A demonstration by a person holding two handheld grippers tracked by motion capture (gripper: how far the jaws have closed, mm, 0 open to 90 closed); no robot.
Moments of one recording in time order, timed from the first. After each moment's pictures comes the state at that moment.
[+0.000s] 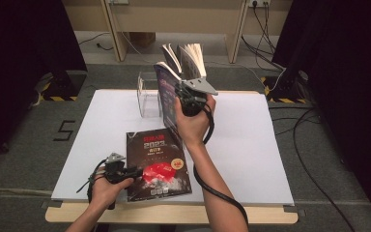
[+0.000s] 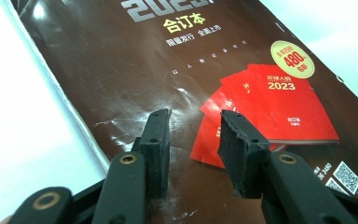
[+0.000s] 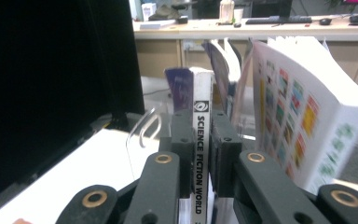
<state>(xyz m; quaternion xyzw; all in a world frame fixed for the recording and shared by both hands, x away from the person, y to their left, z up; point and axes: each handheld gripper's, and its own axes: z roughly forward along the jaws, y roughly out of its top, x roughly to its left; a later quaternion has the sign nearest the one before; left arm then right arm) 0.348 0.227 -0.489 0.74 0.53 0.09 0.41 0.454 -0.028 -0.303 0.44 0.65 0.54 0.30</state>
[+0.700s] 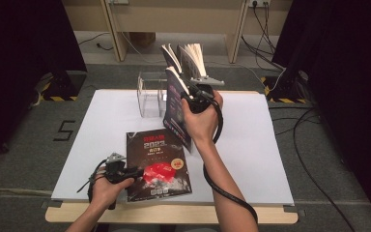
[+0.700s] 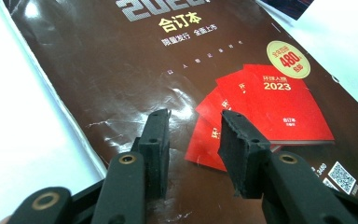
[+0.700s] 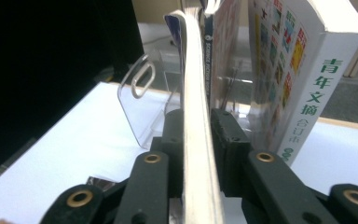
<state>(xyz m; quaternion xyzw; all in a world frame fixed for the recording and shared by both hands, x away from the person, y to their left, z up) 0.348 0.226 -0.490 0.73 0.53 0.09 0.41 0.465 -0.046 -0.298 0.49 0.70 0.46 0.22</state>
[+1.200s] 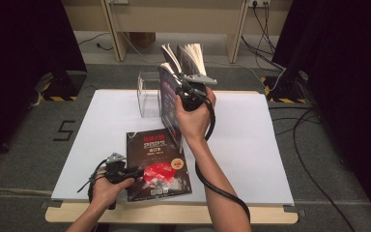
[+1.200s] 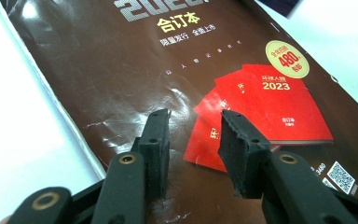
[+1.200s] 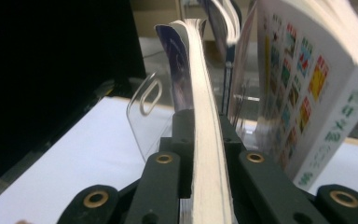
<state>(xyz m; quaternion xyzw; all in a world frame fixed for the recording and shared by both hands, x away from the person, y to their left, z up) 0.348 0.225 -0.490 0.74 0.53 0.09 0.41 0.466 -0.027 -0.292 0.49 0.68 0.48 0.24</state>
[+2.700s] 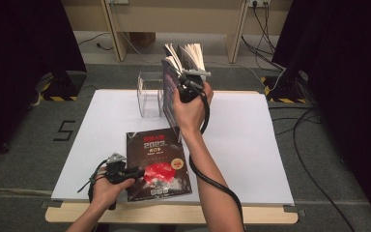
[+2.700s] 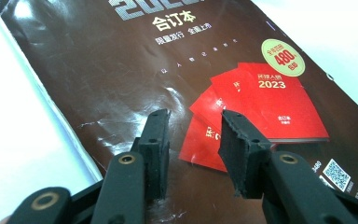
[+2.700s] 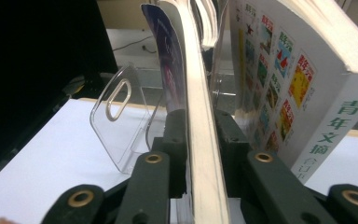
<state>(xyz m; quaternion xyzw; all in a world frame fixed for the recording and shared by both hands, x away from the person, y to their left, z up) 0.347 0.224 -0.490 0.74 0.53 0.08 0.41 0.495 -0.018 -0.295 0.53 0.67 0.44 0.26</state>
